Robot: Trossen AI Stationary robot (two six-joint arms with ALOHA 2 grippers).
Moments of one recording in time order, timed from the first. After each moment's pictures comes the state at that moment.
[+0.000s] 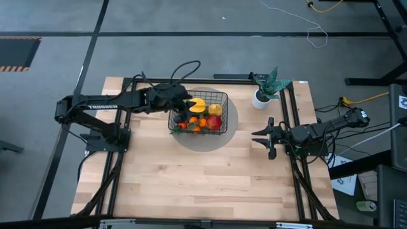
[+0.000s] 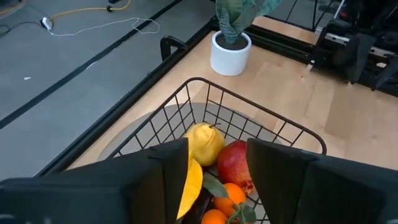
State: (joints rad) left arm 0.17 1.27 1.10 -0.27 -0.33 -0.23; right arm 0.33 0.24 0.01 0.07 0.40 0.13
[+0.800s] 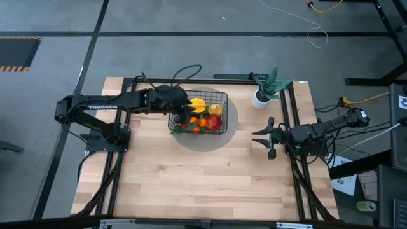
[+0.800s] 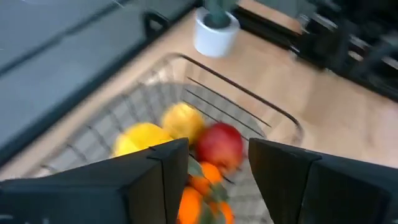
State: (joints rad) left arm 0.16 1.27 1.10 -0.32 -0.25 -0.34; right arm 0.33 0.24 0.01 0.07 0.40 -0.01
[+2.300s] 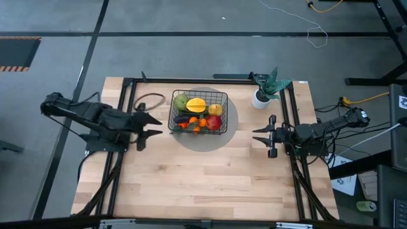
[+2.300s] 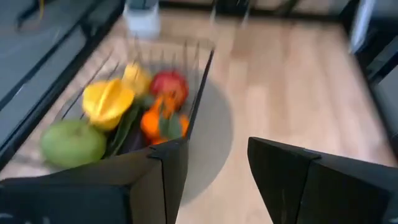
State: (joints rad) left arm -0.30 0.75 0.88 -0.62 -0.43 -0.26; right arm 0.33 0.24 0.01 0.21 0.40 -0.12
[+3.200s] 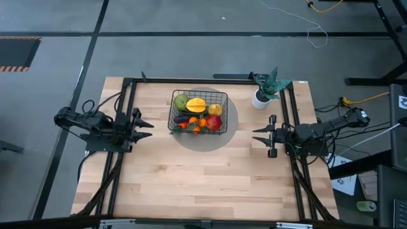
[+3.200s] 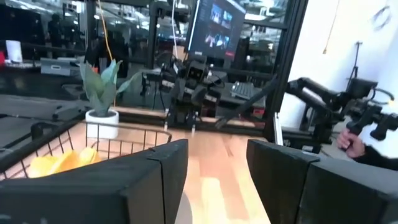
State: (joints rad) left arm -0.30 0.00 0.21 -0.01 -0.29 -0.10; right arm 0.33 0.24 0.01 0.22 0.40 -0.17
